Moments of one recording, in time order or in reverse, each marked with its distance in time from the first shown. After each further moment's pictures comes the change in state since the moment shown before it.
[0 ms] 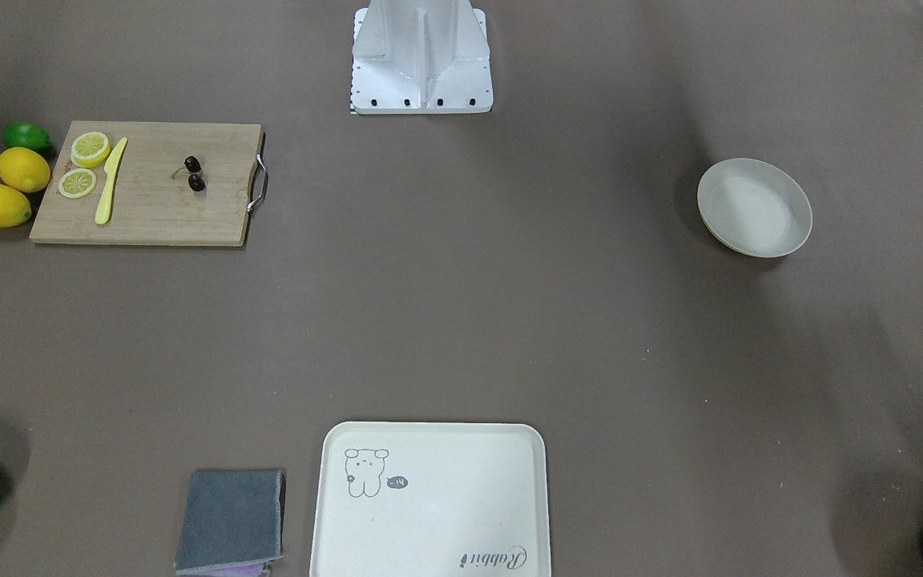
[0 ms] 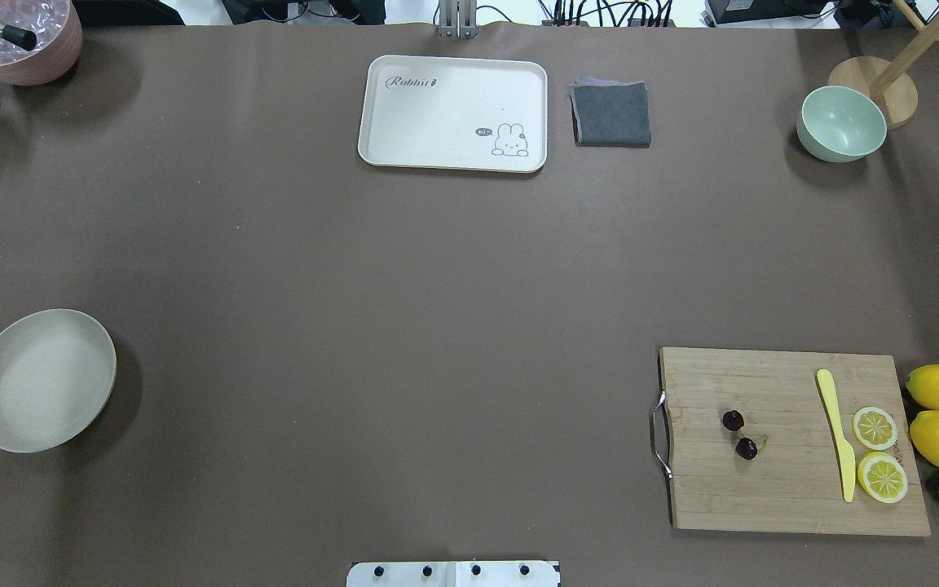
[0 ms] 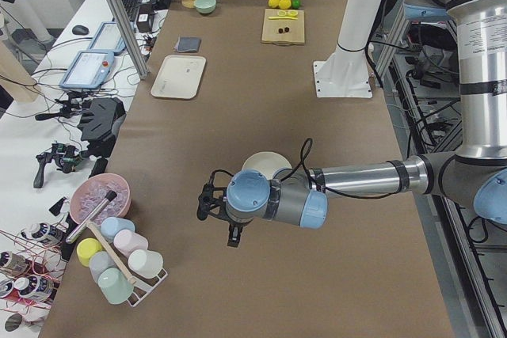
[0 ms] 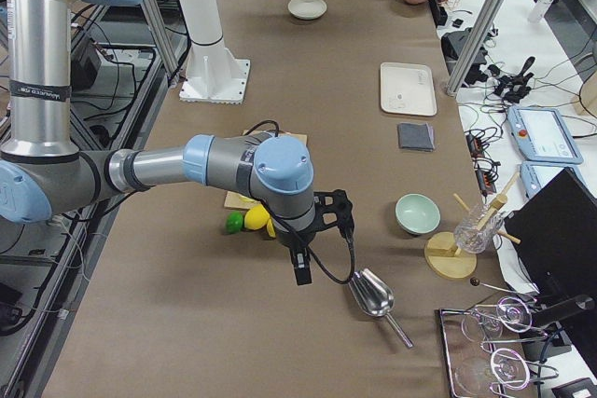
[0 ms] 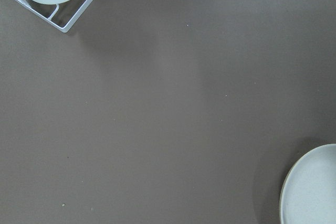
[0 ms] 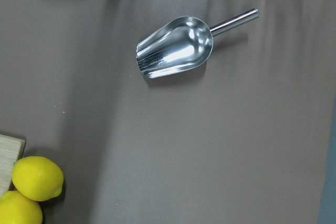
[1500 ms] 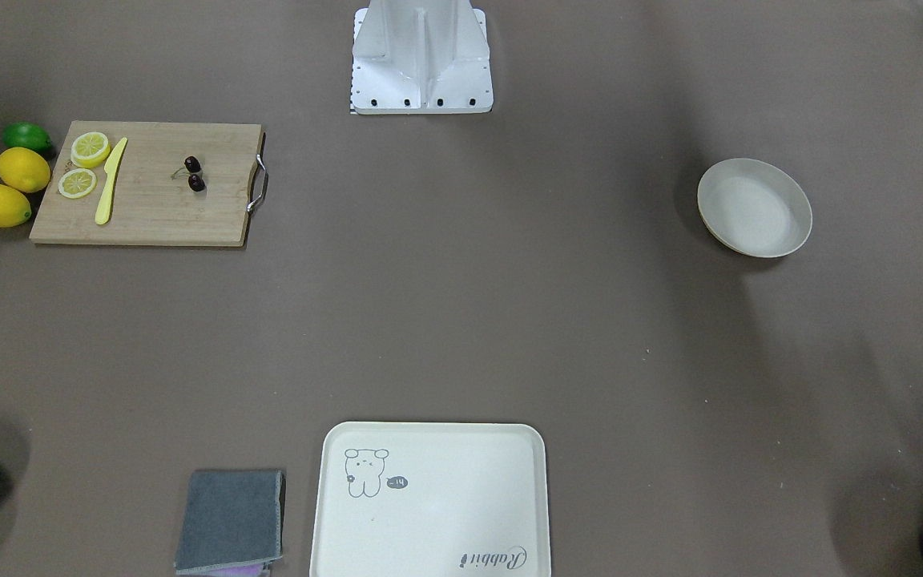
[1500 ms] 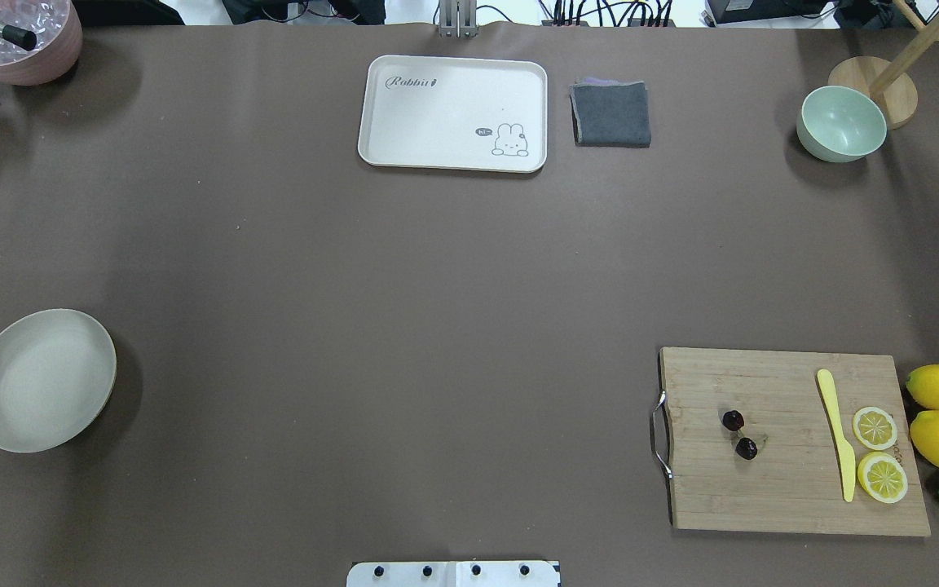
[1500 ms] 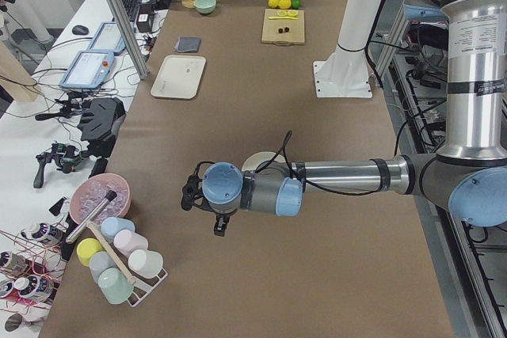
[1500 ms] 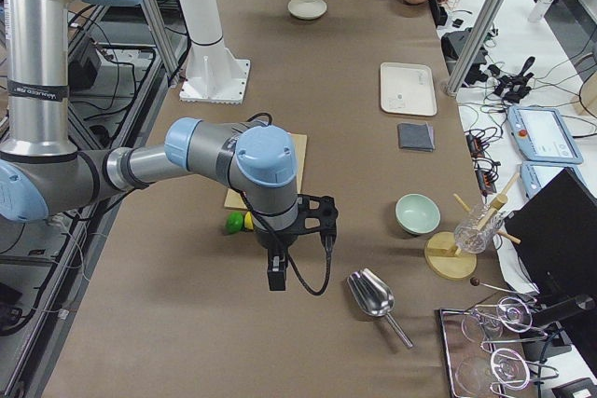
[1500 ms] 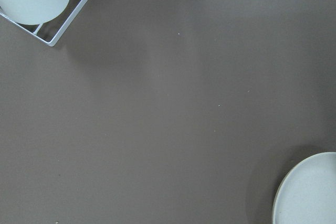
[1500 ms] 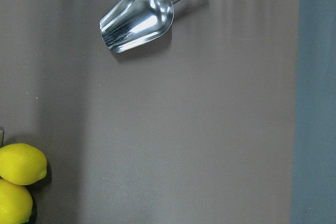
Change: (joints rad) left arm 0.049 -0.103 0.048 0.130 -0.118 0.066; right arm 0.062 -0.002 0.034 -0.134 -0.093 0.033
